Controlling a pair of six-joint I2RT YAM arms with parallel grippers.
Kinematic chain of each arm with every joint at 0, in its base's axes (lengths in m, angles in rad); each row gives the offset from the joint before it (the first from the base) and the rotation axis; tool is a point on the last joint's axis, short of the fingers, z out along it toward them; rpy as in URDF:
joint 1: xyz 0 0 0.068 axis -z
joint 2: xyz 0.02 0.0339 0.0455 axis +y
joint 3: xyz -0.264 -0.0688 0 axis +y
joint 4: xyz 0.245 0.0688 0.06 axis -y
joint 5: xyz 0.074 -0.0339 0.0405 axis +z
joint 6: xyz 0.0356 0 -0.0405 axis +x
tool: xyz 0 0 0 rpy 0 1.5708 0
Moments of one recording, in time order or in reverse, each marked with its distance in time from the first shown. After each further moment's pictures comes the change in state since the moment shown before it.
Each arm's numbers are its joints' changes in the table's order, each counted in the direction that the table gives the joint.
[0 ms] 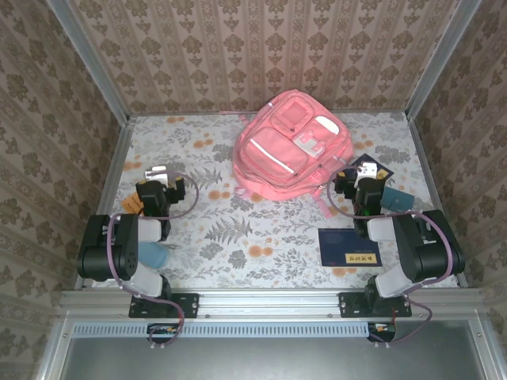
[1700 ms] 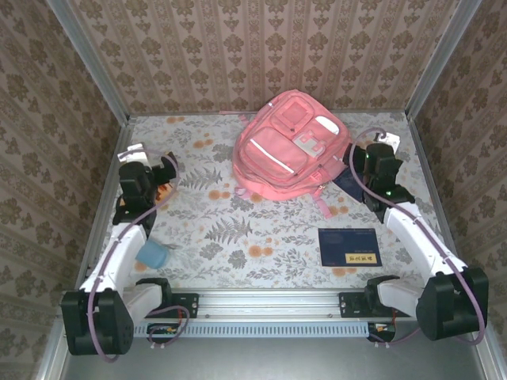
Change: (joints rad) left arm 0.014 -0.515 -0.284 -0.722 -0.079 -0.305; right arm -0.061 -0.378 -0.472 -0.977 -0.106 0.321
